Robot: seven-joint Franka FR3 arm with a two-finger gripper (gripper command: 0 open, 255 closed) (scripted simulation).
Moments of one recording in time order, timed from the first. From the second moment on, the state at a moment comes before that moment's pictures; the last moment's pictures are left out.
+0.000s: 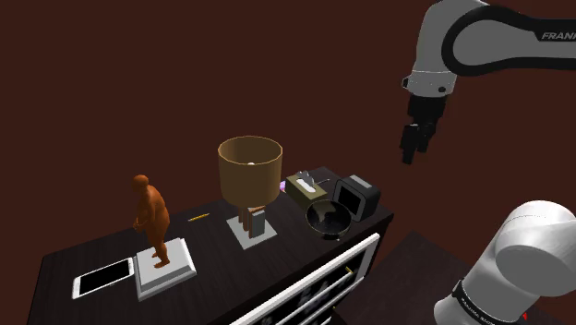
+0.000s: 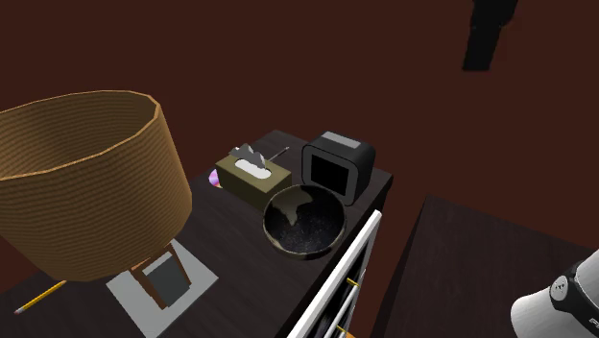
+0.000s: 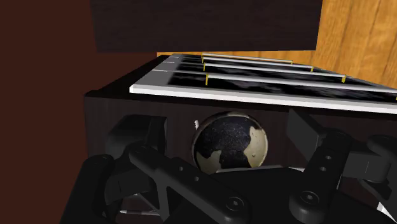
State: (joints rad) arm -0.01 -0.81 0.04 -2.43 -0.03 1.51 -0.02
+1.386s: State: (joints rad) arm -0.06 0.05 0.22 -1.99 -0.21 1.73 0.40
